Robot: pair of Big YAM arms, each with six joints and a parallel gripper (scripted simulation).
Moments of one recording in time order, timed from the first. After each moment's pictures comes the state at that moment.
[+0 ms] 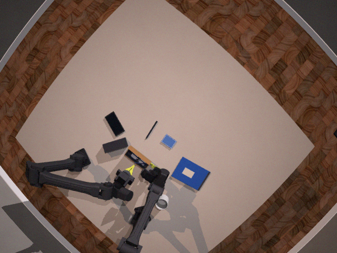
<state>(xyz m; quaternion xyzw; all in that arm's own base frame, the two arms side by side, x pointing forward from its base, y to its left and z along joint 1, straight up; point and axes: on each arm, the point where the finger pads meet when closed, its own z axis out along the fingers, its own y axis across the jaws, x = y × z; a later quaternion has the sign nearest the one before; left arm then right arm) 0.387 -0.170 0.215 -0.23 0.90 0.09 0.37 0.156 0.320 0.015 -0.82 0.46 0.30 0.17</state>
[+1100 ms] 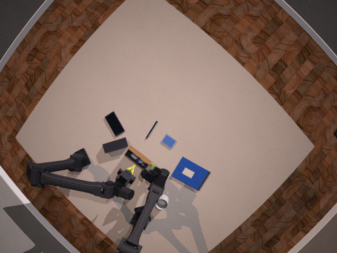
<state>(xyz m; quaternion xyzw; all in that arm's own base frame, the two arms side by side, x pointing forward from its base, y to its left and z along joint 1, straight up) 0.385 -0.173 0.189 -0.22 0.90 0.09 0.37 0.156 0.320 0.015 -0.82 0.46 0.30 0.17</state>
